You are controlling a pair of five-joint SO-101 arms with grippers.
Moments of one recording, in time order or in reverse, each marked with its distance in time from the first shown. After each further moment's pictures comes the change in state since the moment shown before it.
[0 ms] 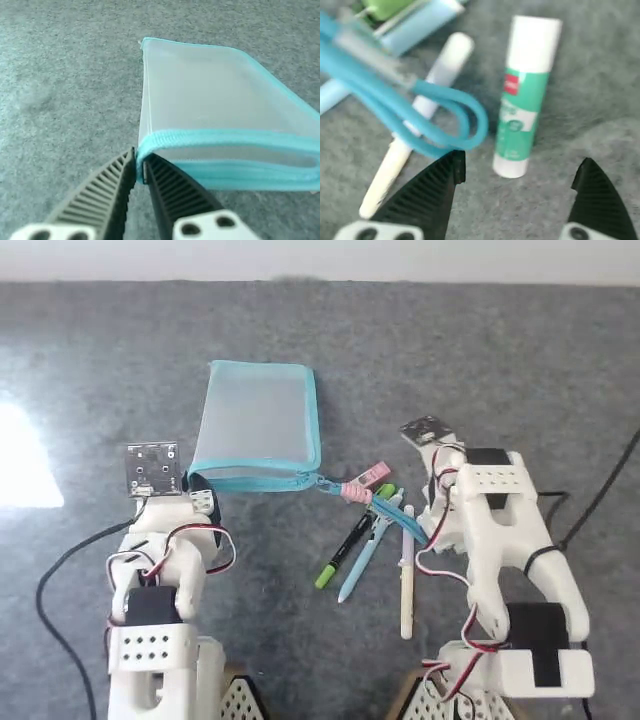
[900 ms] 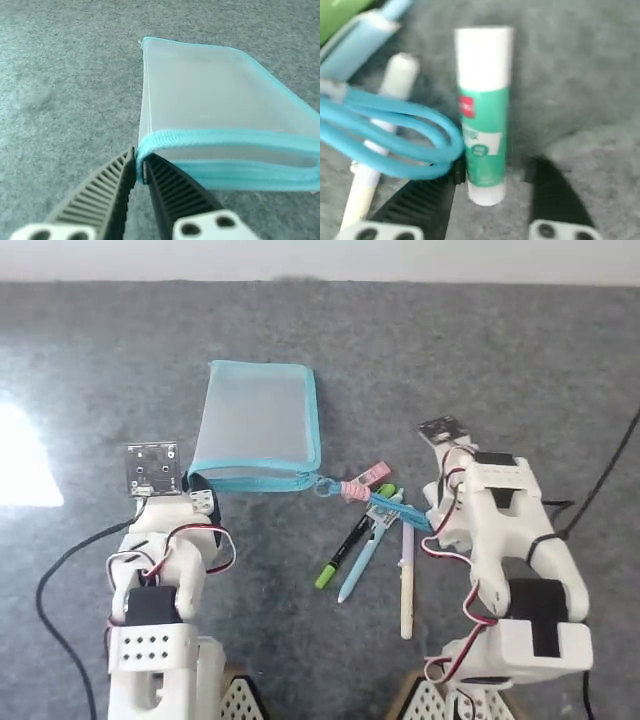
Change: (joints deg) left arm 0.0 0.0 0.0 0.0 0.0; right arm 3.3 7.6 0.4 -8.1 -2.7
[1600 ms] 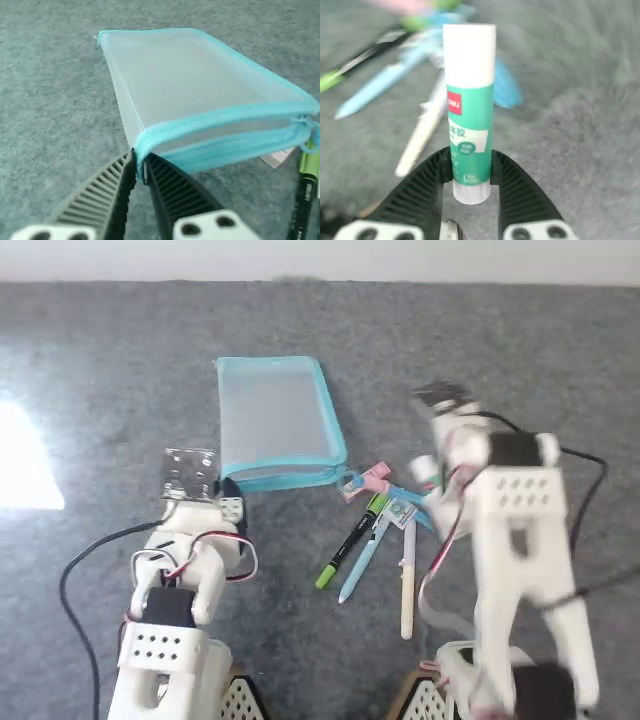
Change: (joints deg) left arm 9.8 0.0 3.4 -3.3 0.0; right arm -10.3 -27.3 -14.5 33.2 -0.4
